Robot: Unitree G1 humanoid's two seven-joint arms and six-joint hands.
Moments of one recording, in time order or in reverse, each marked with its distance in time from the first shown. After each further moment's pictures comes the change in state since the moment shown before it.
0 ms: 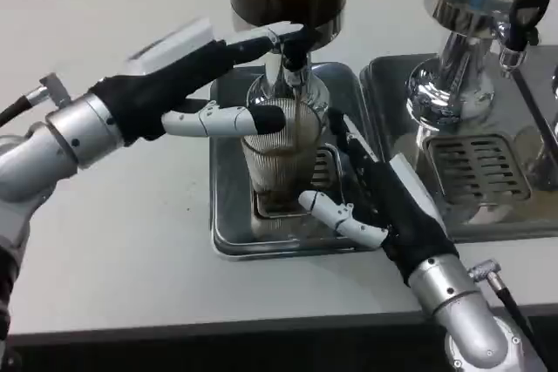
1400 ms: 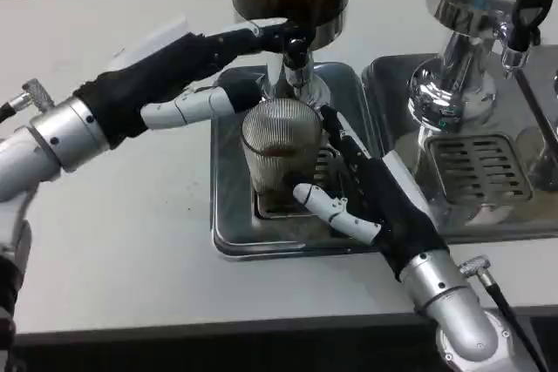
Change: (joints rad) left arm 0.041 -0.036 0.111 -0.045 -0.223 0.131 -0.245; right arm -0.041 0.020 -0.001 0.073 0.027 -0.028 0.000
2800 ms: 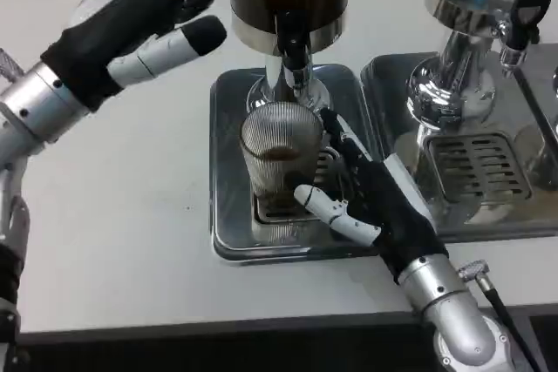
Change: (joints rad) left arm -0.005 -0.030 0.140 -0.118 -0.139 0.031 -0.064; right arm 0.000 0.011 -0.006 0.035 0.002 -0.038 -0.012
